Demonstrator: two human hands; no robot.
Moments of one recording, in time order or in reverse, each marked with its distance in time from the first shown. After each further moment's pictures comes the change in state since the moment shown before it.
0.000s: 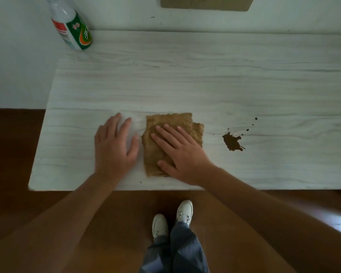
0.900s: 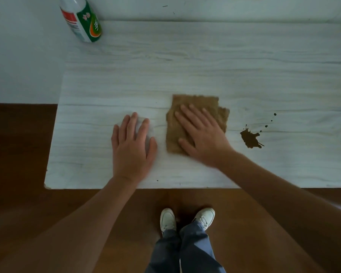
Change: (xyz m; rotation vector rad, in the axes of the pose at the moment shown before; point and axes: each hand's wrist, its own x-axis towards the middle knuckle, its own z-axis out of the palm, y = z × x) left_hand -0.010 0.001 0.008 0.031 -0.017 -0.005; right_hand 0.025 0.020 -0.010 -0.011 0.034 0.163
